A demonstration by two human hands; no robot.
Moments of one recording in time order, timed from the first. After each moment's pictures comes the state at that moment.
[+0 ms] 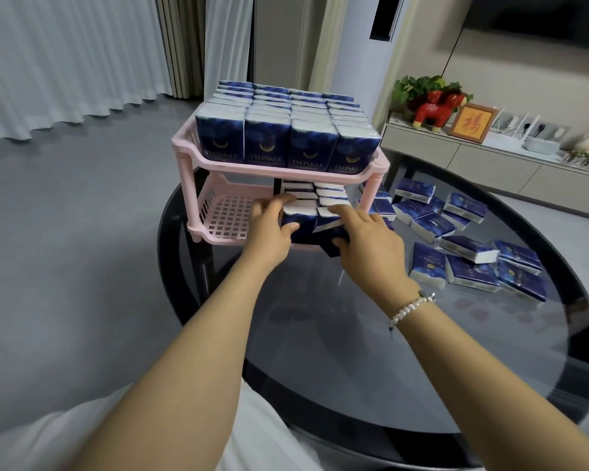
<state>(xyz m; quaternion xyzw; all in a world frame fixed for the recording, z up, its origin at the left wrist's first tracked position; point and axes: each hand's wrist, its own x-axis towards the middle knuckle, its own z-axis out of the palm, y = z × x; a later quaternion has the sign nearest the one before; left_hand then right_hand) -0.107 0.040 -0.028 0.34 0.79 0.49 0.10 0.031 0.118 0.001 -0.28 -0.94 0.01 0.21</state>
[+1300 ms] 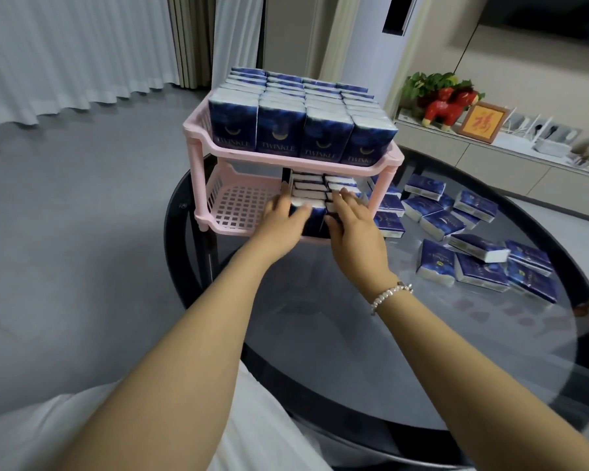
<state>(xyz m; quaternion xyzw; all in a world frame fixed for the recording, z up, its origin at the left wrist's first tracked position) -0.109 0.039 -0.025 0.32 0.79 0.48 0.22 -0.003 0.130 -0.036 -0.24 -0.91 0.10 0.33</state>
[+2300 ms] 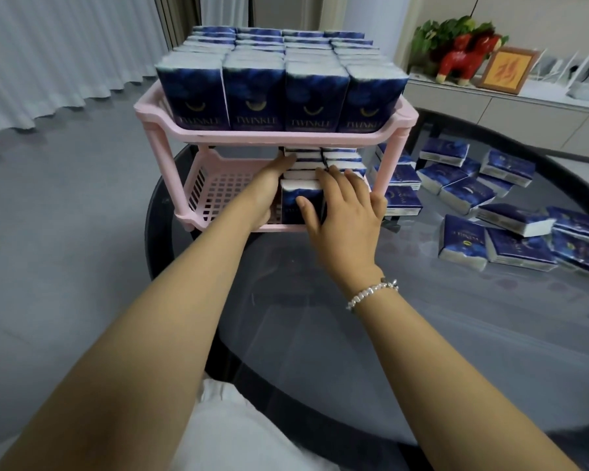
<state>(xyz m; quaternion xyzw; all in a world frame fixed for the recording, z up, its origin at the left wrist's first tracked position) -0.166 0.087 -0.041 0.22 0.64 0.65 0.35 -0.036 0.128 -0.066 -0.30 -0.85 -0.03 0.43</state>
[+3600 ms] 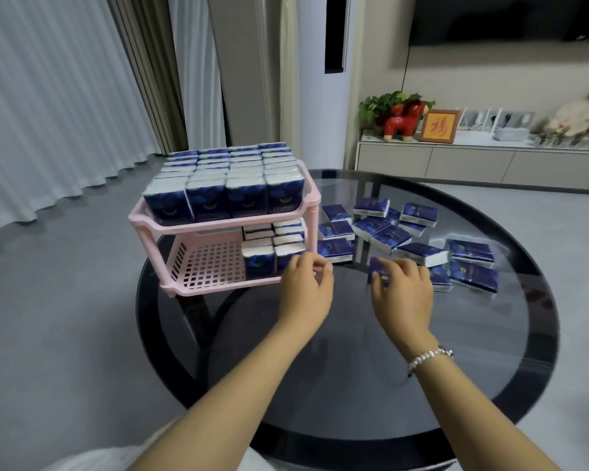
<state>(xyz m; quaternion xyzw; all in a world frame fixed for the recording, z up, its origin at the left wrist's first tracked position) 0.012 0.078 -0.015 0.41 0.77 0.48 0.06 0.123 0.173 -0.042 -0.47 -0.80 0.09 0.36</state>
